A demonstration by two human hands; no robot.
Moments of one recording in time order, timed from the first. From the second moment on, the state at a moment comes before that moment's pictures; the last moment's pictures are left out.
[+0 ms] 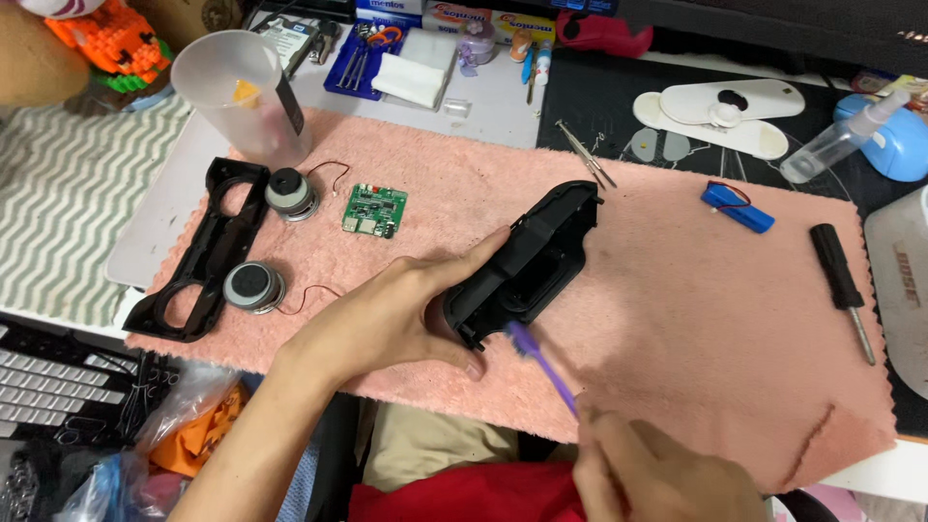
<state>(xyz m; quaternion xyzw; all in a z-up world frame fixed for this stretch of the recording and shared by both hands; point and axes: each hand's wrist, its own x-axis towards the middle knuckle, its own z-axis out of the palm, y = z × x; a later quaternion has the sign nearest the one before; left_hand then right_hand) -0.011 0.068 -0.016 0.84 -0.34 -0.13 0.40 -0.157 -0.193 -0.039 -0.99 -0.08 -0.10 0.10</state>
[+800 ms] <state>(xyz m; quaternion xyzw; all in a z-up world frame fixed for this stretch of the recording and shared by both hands) -0.007 0.073 -0.022 0.82 -0.36 -0.12 0.43 -0.125 -0.184 -0.039 -0.95 -0.26 0.00 0.19</state>
